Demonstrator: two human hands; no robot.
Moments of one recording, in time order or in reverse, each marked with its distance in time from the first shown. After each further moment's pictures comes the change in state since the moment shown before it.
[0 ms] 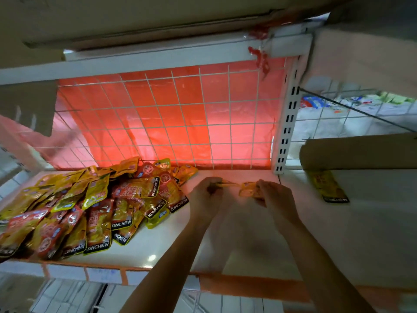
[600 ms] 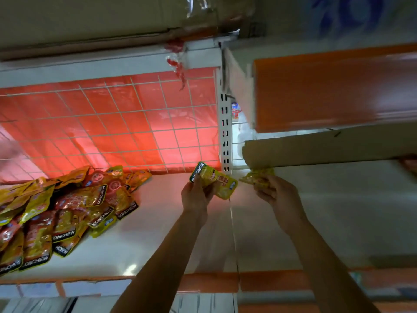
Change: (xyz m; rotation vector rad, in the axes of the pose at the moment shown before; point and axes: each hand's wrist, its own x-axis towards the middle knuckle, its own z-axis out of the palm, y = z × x) left_hand -0.024 0.087 0.104 -1.019 0.073 -0.637; right_hand 0.006 -0.003 -0.145 0.499 0.019 0.085
